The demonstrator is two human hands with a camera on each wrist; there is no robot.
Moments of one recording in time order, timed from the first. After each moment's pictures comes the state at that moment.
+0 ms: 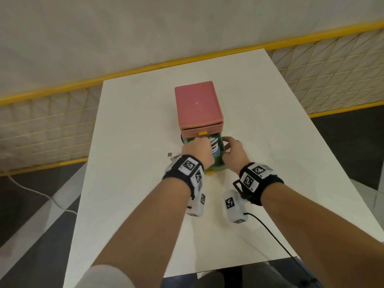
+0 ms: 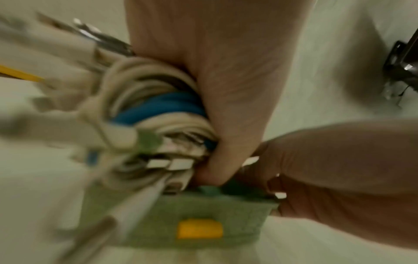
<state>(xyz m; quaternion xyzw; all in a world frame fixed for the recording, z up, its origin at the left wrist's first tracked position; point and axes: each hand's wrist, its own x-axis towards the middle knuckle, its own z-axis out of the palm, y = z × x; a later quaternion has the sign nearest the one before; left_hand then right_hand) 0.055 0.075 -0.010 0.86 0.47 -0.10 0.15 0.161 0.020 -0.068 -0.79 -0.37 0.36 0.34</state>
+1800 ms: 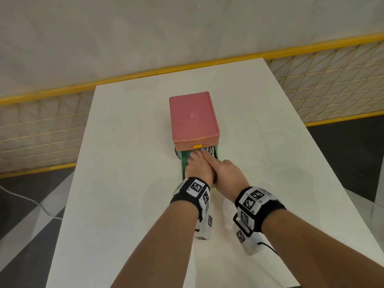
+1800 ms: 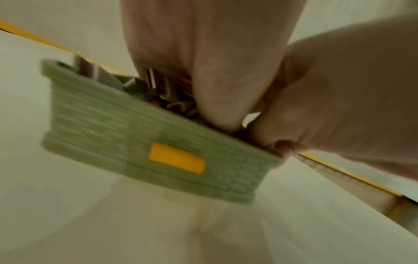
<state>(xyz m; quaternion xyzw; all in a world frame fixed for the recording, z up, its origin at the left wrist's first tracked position) 0.089 0.077 -0.073 0.80 0.58 -0.07 0.17 0.162 0.013 -0.070 -0.73 -0.62 0.24 0.17</state>
